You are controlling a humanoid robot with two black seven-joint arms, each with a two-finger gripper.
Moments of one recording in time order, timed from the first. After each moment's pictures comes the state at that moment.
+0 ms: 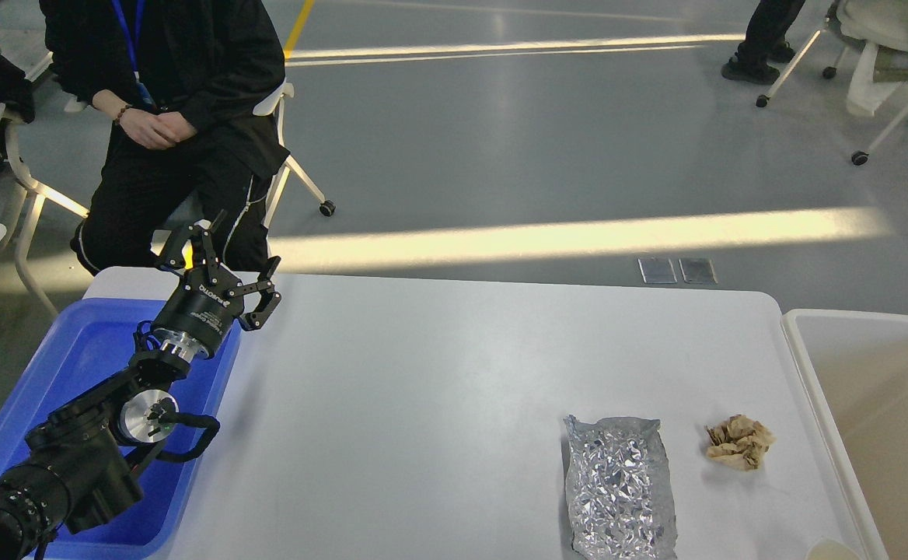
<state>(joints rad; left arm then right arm) -0.64 0.30 -0.66 -0.46 0.07 -0.60 -0.60 -0.36 -1.18 0.94 1.54 -1.72 -0.05 0.34</state>
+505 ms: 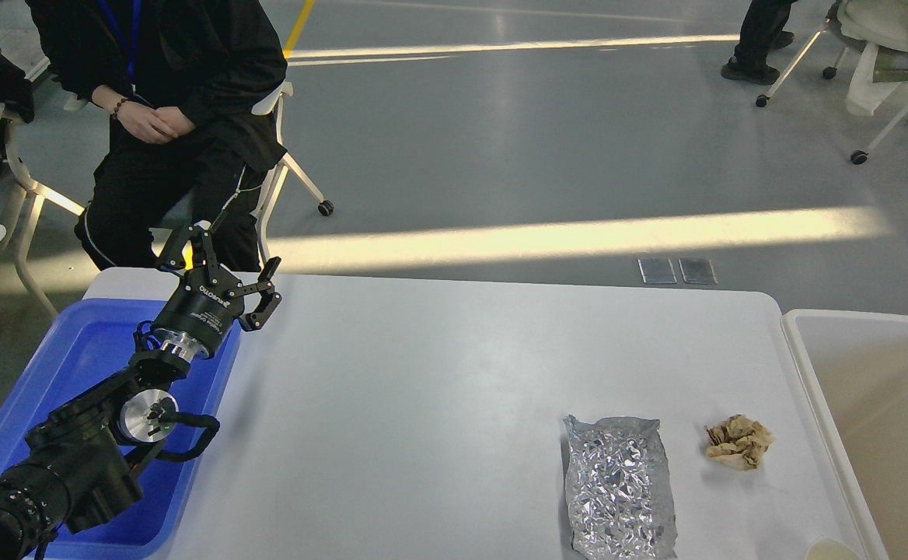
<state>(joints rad) -0.64 0.30 -0.66 -0.46 0.07 -0.60 -0.60 -0.28 -1.22 0.80 1.49 -1.68 -0.15 0.34</state>
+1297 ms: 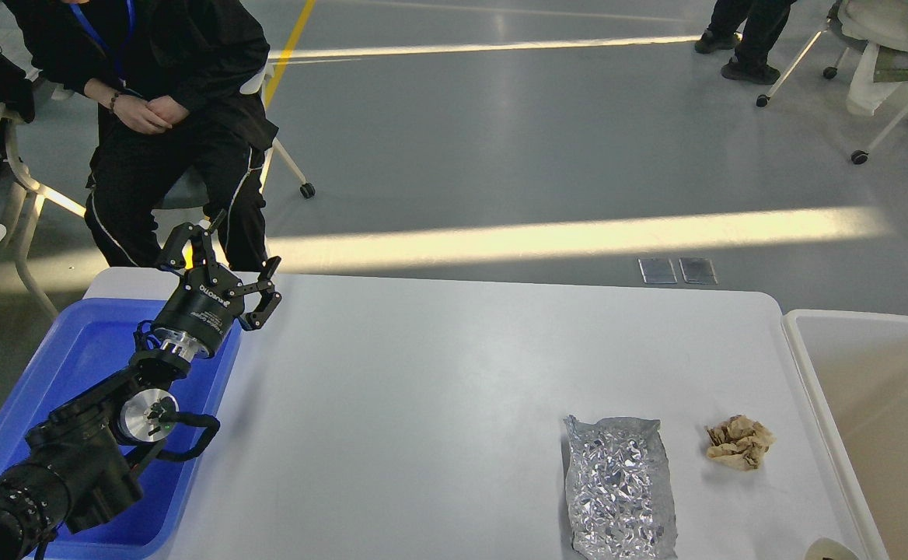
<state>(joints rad) -0.64 0.30 -0.66 -0.46 0.07 -0.60 -0.60 -0.08 -1.15 0.58 1.40 -1.64 -0.17 0.35</state>
